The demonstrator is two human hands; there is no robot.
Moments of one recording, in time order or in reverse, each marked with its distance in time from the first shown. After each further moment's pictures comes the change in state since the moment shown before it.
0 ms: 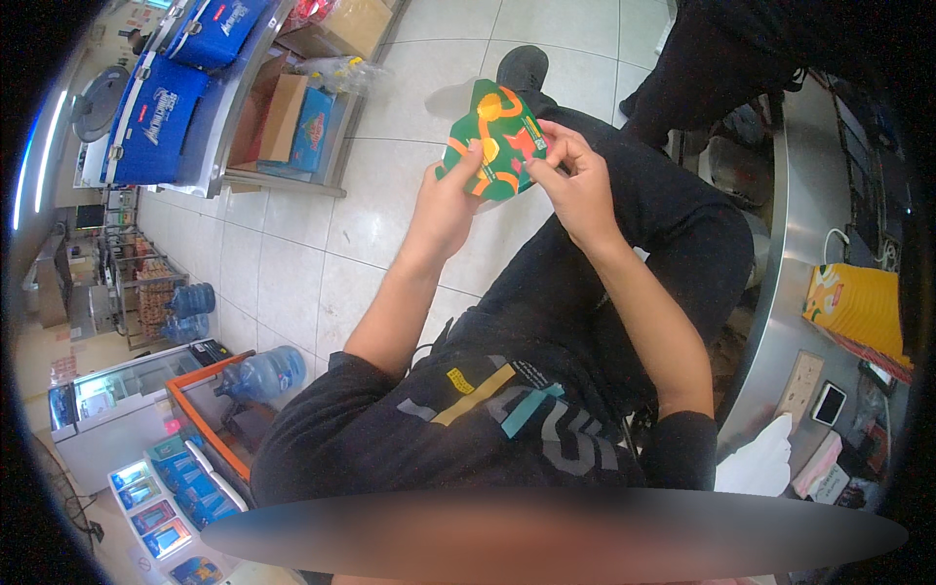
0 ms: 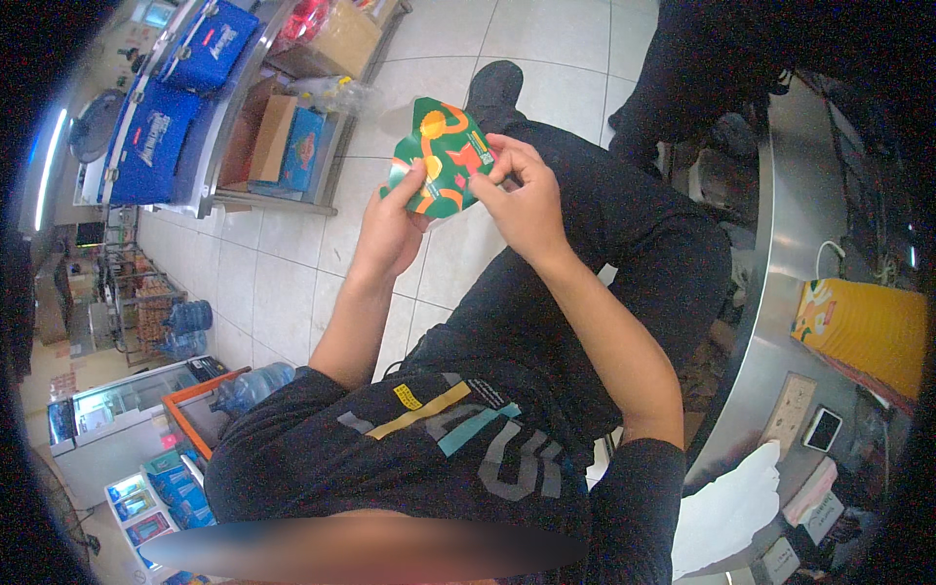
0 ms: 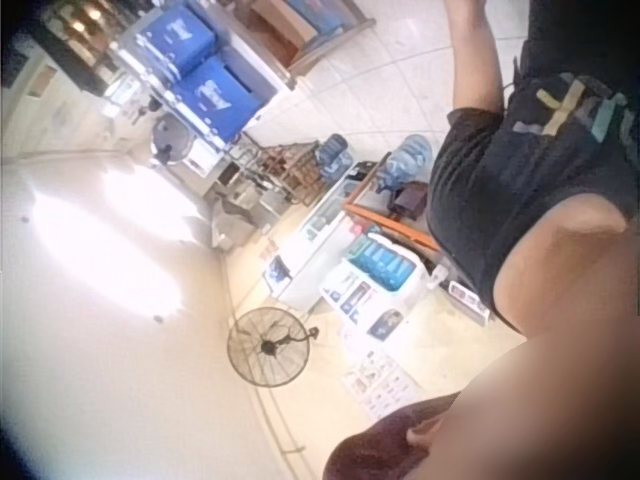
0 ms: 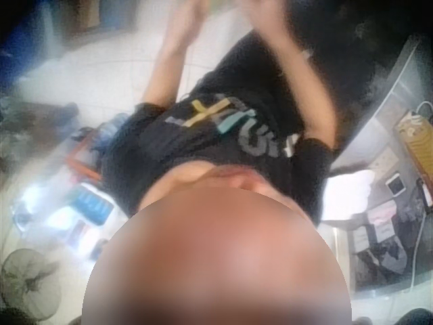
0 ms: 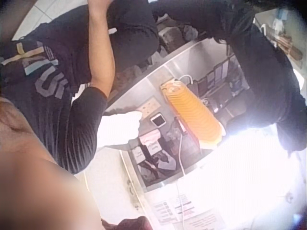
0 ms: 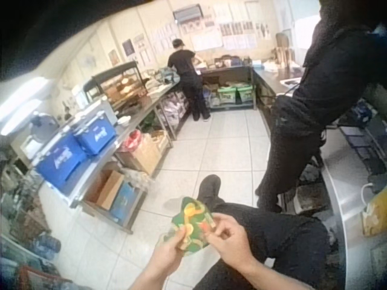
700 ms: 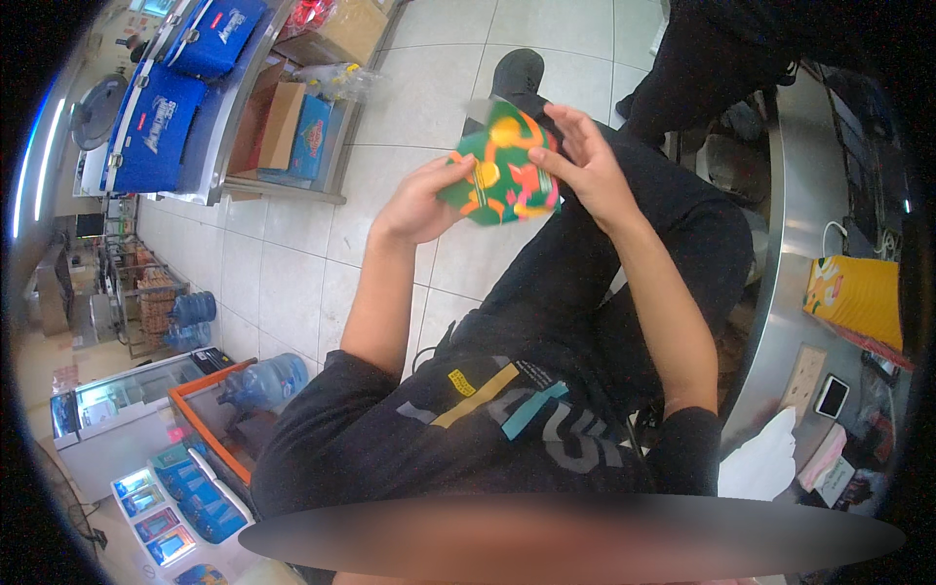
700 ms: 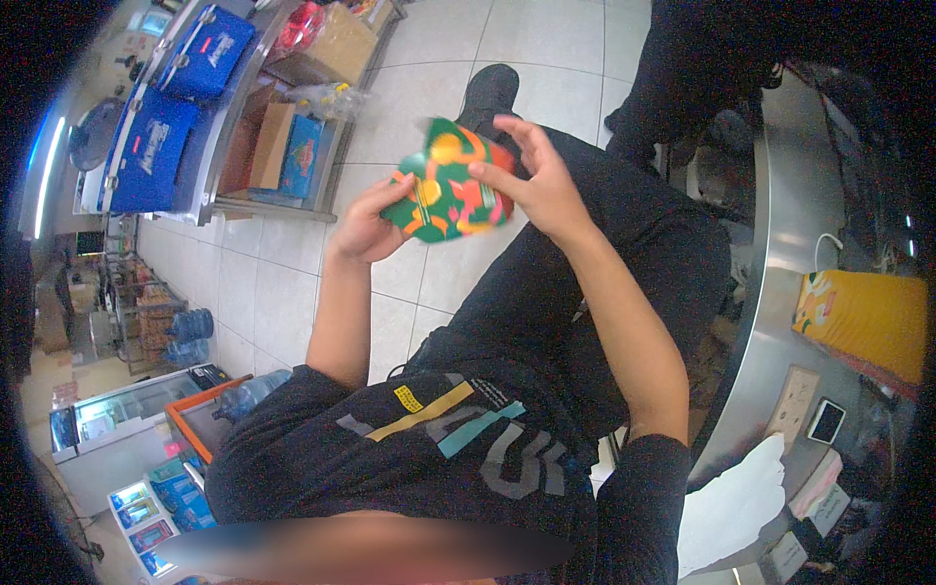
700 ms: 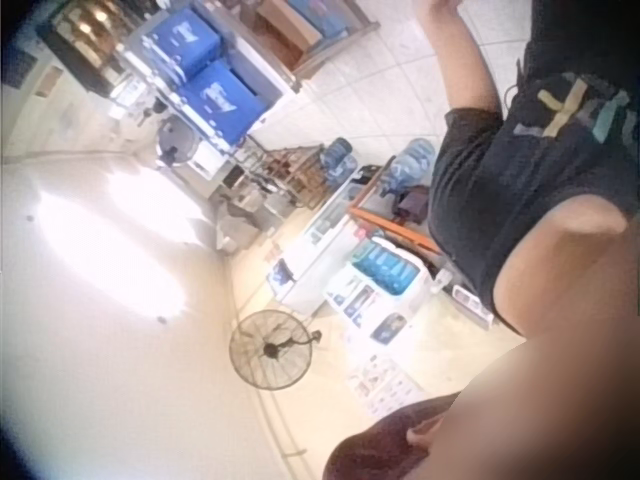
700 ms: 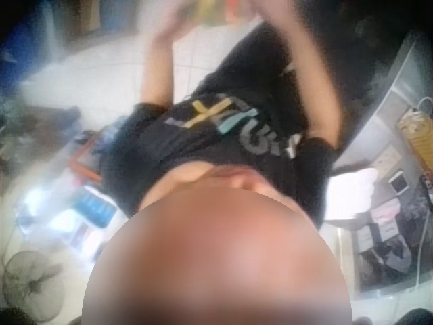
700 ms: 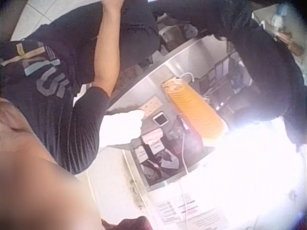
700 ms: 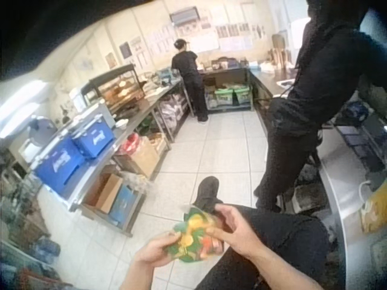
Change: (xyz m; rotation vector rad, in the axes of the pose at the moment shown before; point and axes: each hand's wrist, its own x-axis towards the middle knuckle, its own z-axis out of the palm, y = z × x) left_hand 0.009 0.018 -0.036 -0.126 -0.372 -0.185; right_hand 0.018 -0.020 -0.019 -0.066 -0.142 0.109
